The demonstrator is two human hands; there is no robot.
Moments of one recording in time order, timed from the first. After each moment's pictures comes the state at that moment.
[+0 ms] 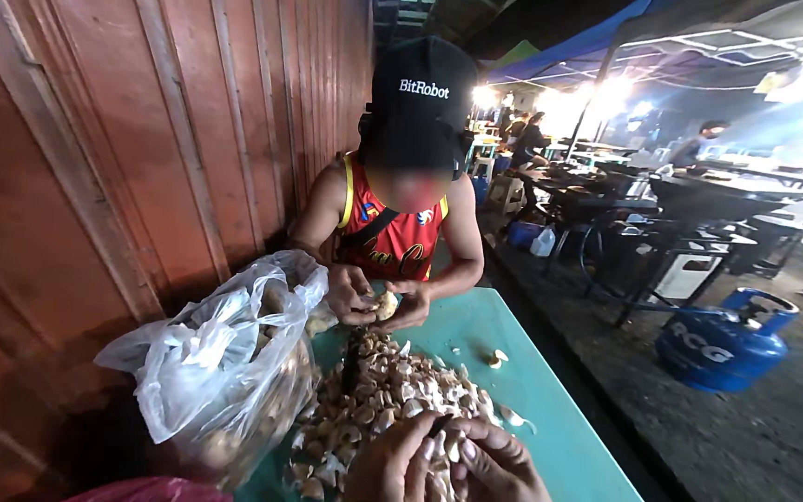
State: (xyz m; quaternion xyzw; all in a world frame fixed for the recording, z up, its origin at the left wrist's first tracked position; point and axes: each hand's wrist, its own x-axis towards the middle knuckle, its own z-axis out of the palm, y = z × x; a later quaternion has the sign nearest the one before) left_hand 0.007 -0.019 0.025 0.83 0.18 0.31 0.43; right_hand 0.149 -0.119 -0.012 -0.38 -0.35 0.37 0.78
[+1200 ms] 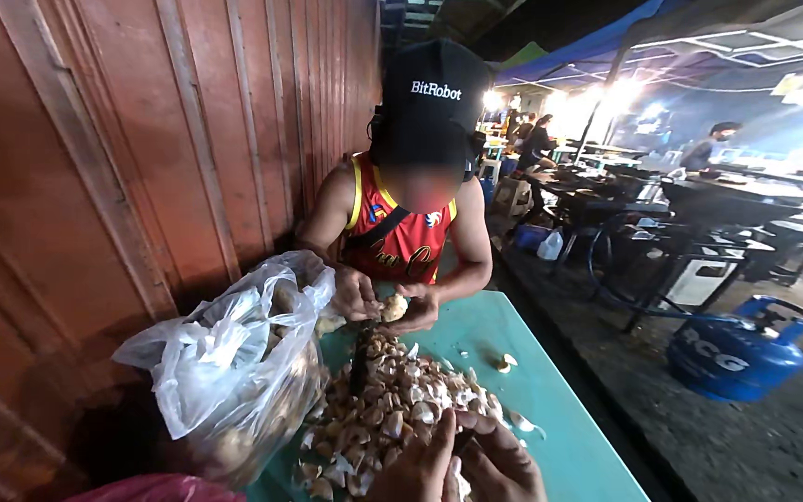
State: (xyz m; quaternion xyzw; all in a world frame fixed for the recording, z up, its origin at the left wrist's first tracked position) left_hand 0.013 -0.037 0.024 0.88 0.22 0.27 0.33; right_hand 0.136 -0.104 -0.024 -0.42 -0.33 0.25 0.81
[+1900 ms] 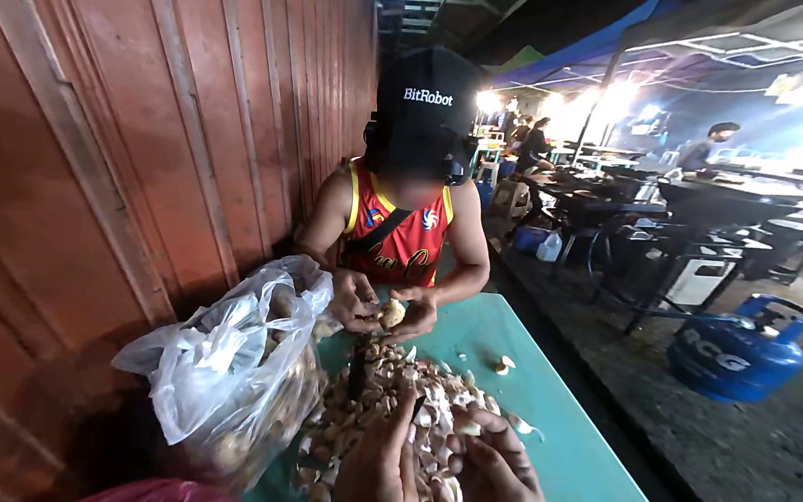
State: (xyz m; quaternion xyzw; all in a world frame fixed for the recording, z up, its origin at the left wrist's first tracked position) left_hand 0.007 -0.020 0.026 0.84 0.30 0.33 0.31; right_hand 0.130 -0.102 -0.018 -0.29 -0.28 0.30 0.87
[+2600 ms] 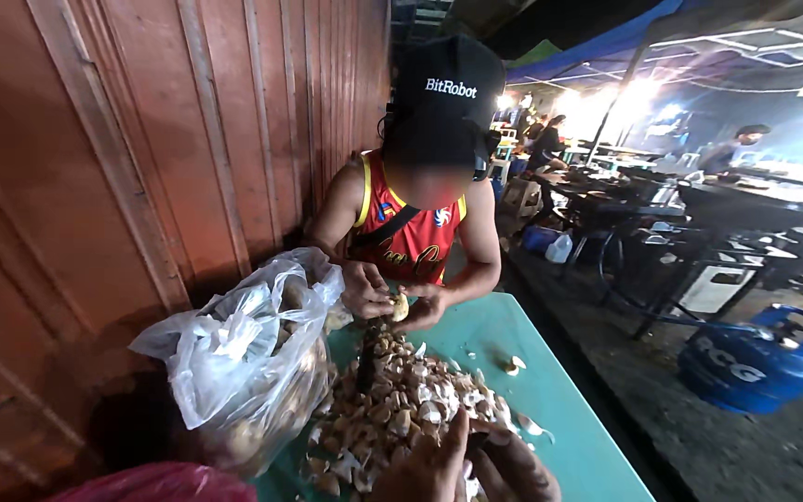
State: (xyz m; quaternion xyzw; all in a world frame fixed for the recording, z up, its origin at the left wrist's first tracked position) left_hand 0.013 -0.038 0.025 0.89 0.23 0.27 0.28; right_hand 0.126 -0.101 -0.022 -0.47 -0.38 0.11 0.79
